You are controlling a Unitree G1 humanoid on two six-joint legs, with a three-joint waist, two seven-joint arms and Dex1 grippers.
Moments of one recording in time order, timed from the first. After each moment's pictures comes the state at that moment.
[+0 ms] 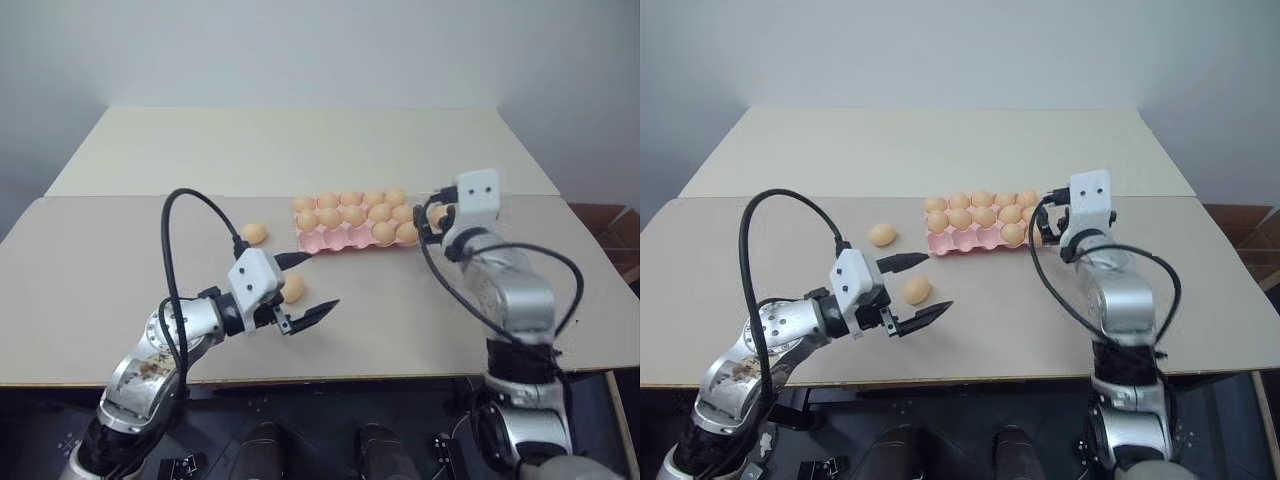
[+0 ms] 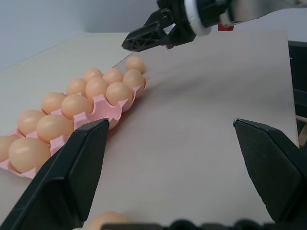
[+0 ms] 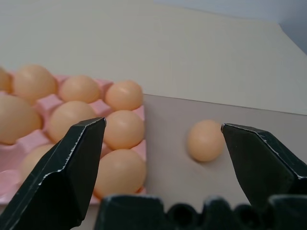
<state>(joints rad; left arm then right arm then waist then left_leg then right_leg) -0.20 0.55 -0.13 -0.57 -0.38 0.46 -0.68 -0.69 -0.31 -0.12 0.06 0.08 0.75 0.06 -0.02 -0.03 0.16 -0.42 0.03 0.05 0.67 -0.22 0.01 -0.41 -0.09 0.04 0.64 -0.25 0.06</state>
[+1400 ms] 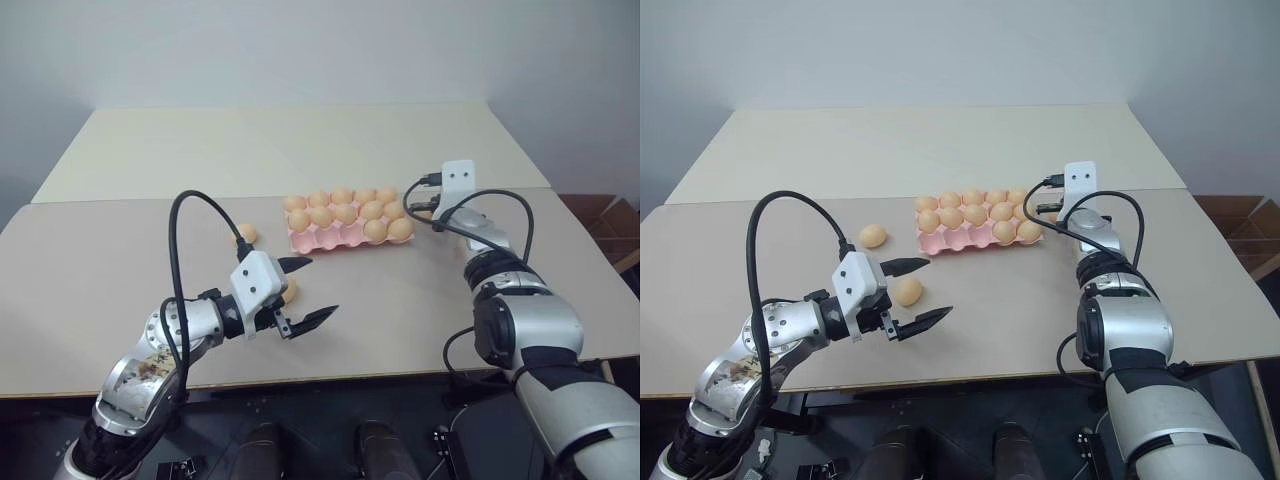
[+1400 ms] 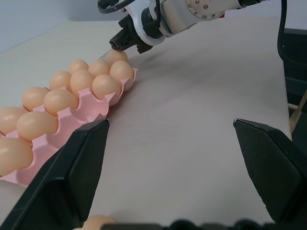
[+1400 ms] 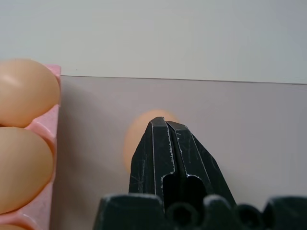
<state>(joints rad) -0.19 0.58 -0.13 -0.60 -0.37 0.50 -0.68 -1.18 -0.34 -0.17 1.28 0.02 0.14 0.06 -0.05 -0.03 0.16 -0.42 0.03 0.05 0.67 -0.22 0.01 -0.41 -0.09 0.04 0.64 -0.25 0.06</state>
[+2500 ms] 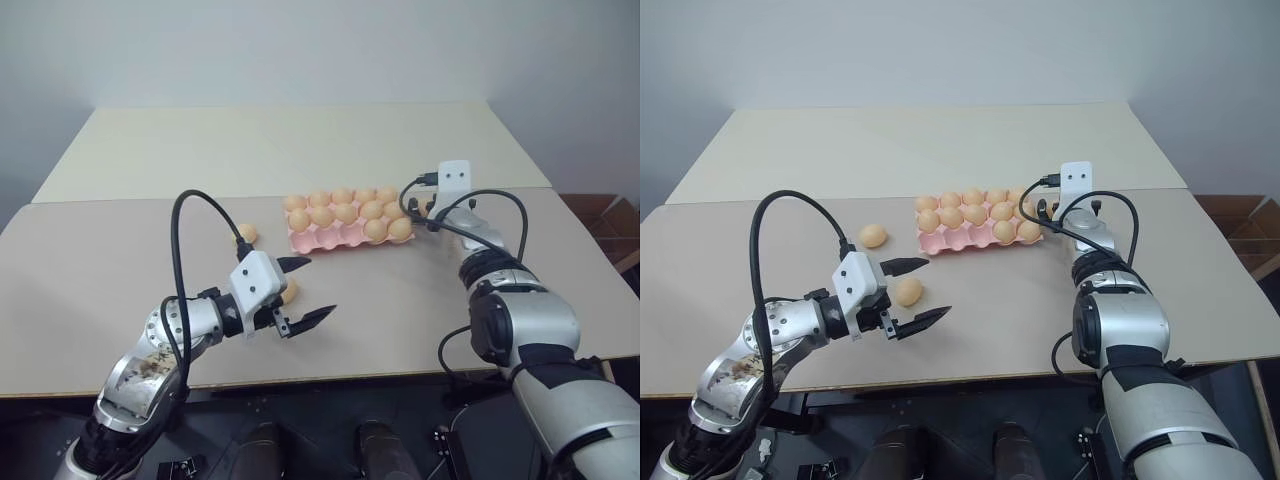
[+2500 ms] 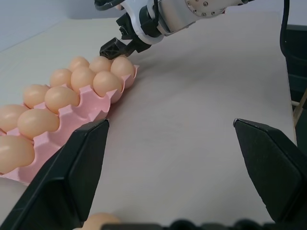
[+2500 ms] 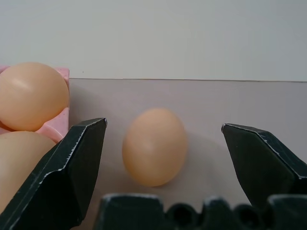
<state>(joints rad) -0.20 0.59 -0.11 -0.58 -0.36 0.49 -0.70 -1.21 -0.32 -0.19 1.33 0.02 0.13 0.01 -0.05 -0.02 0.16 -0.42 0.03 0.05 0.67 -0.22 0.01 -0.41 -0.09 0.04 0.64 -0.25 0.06</state>
